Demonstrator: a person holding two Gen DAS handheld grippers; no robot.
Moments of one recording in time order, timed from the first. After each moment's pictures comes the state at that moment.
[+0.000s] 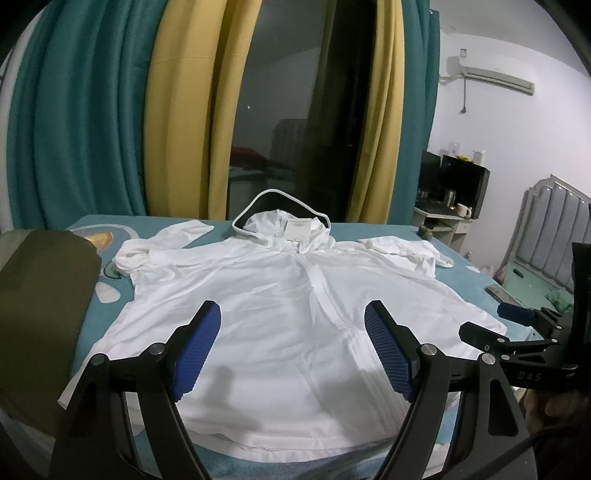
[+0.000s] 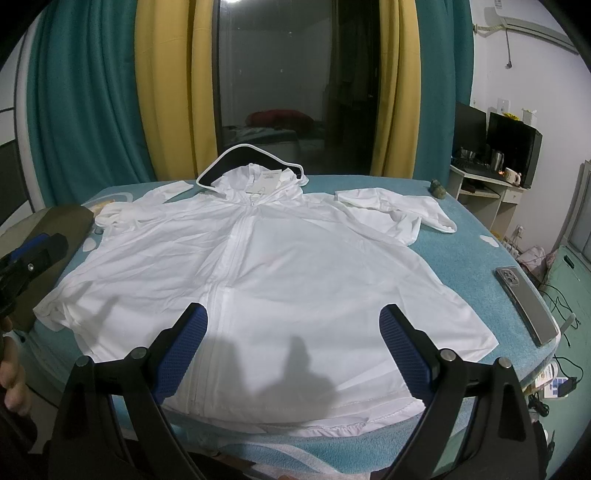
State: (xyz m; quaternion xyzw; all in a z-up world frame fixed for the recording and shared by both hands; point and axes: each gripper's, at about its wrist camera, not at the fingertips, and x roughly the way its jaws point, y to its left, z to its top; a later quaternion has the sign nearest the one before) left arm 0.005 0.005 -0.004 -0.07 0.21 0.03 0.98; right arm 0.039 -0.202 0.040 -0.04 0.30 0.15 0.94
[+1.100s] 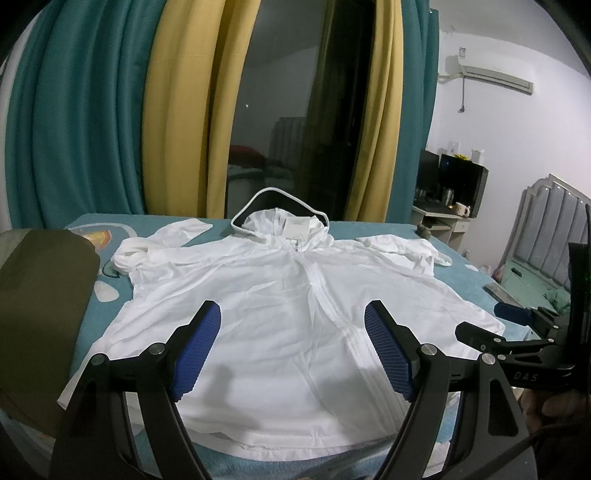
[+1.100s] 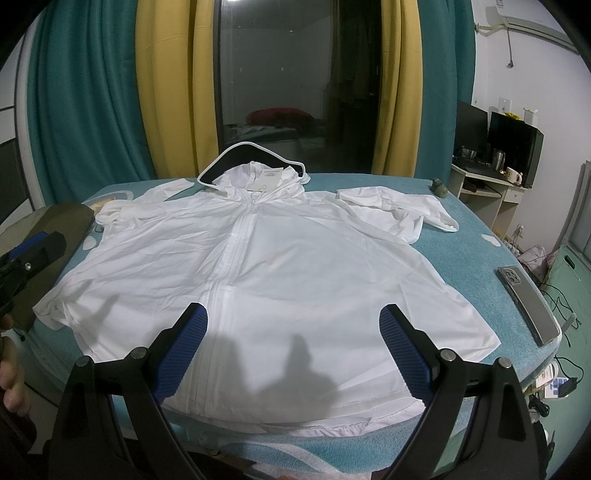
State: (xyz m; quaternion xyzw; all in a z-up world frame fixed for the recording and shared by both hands) left arm 0.004 0.002 -0.003 -0.07 0.21 0.02 0.97; right arm 0.040 -0.201 0.035 -0.05 0.30 0.15 0.94
